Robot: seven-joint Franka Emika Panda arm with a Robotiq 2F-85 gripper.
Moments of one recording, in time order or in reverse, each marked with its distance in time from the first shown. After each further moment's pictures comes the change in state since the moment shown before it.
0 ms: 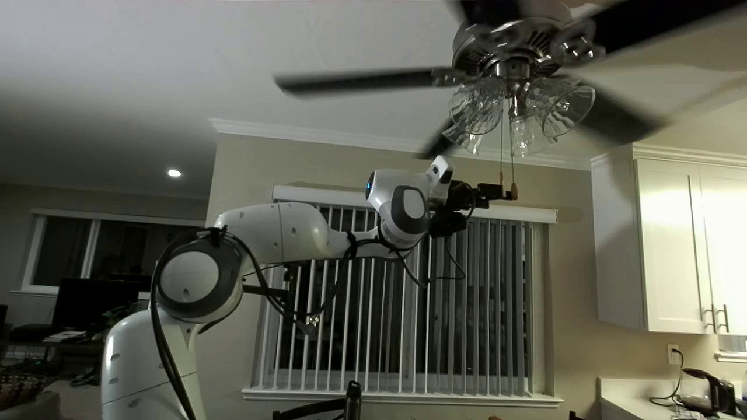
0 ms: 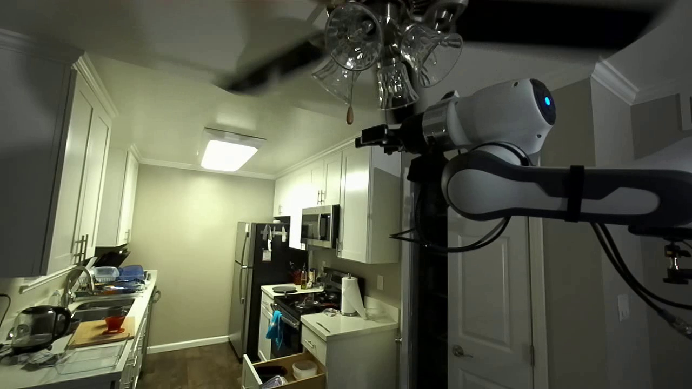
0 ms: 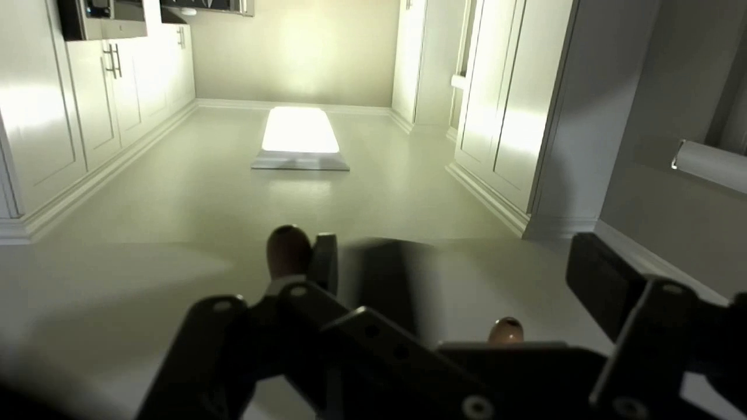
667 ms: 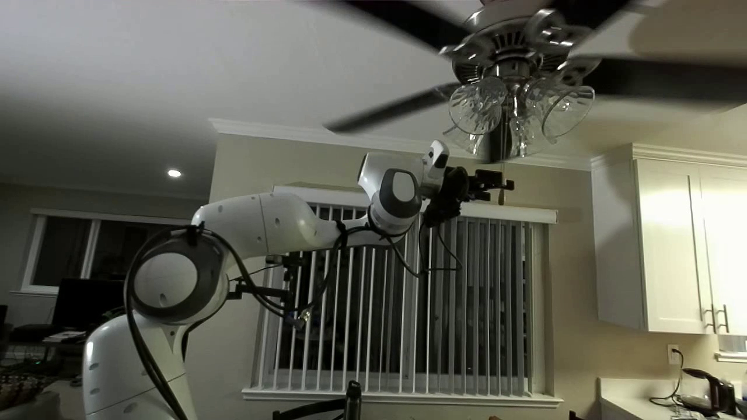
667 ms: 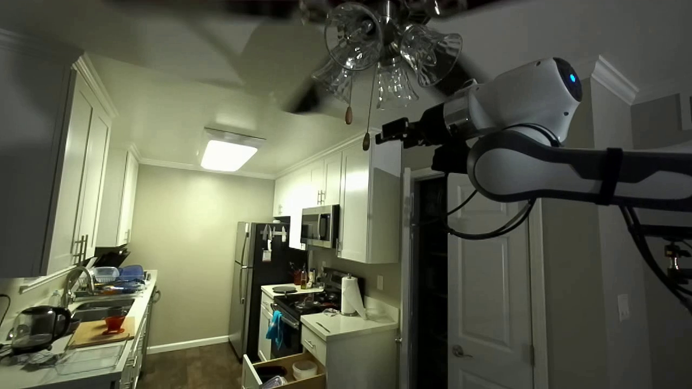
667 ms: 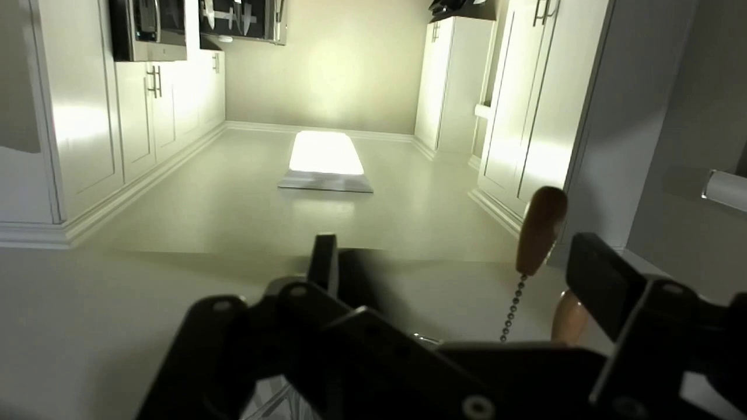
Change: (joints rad) arm 0.191 -0.030 -0.196 0.001 -0.052 -0.130 -0.027
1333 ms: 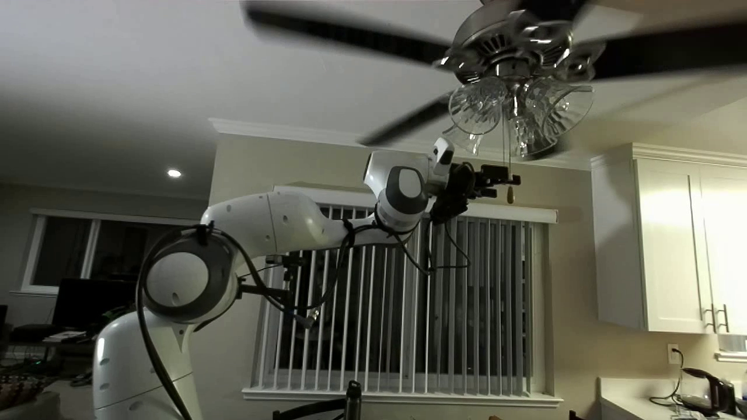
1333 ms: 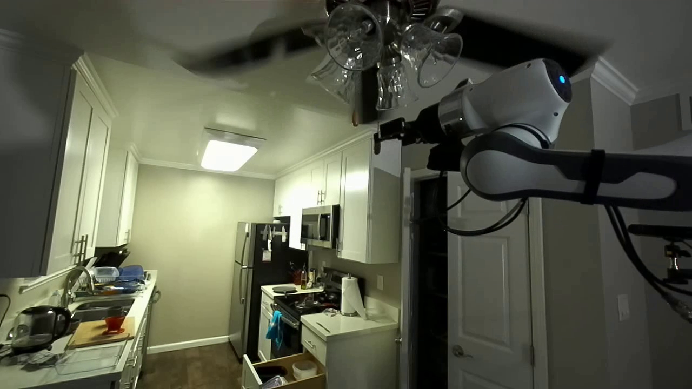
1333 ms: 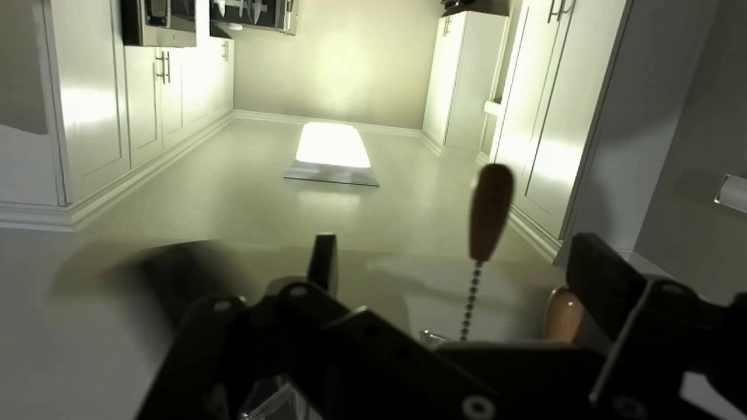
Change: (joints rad) arm -0.055 0.040 0.035 0.056 -0.037 0.002 0.002
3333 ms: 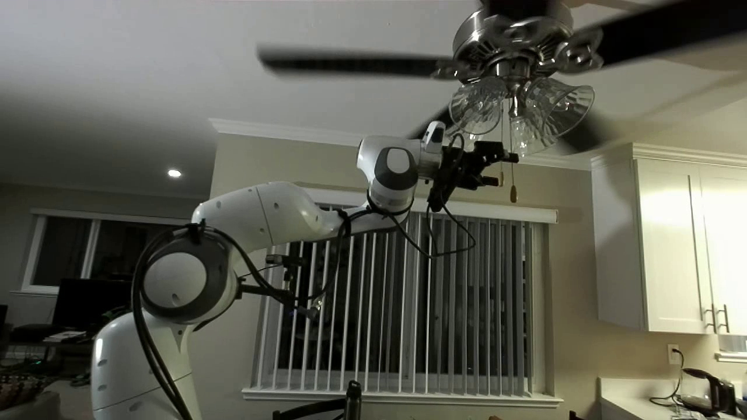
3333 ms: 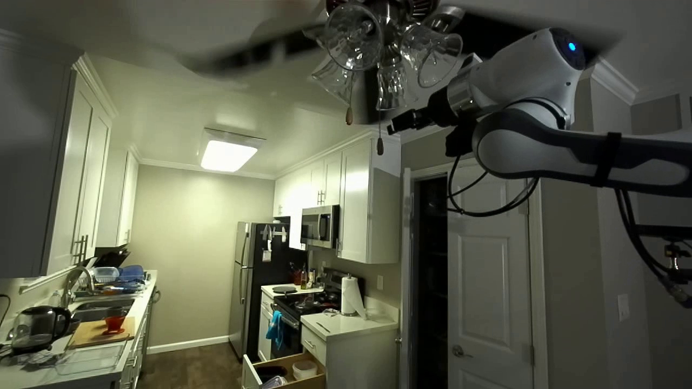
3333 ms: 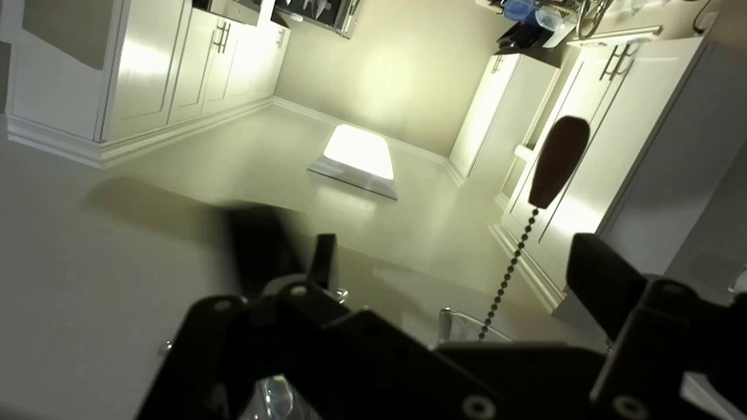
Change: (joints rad) arm 0.035 0.001 -0.039 0.109 -0.123 -0.174 -0.133
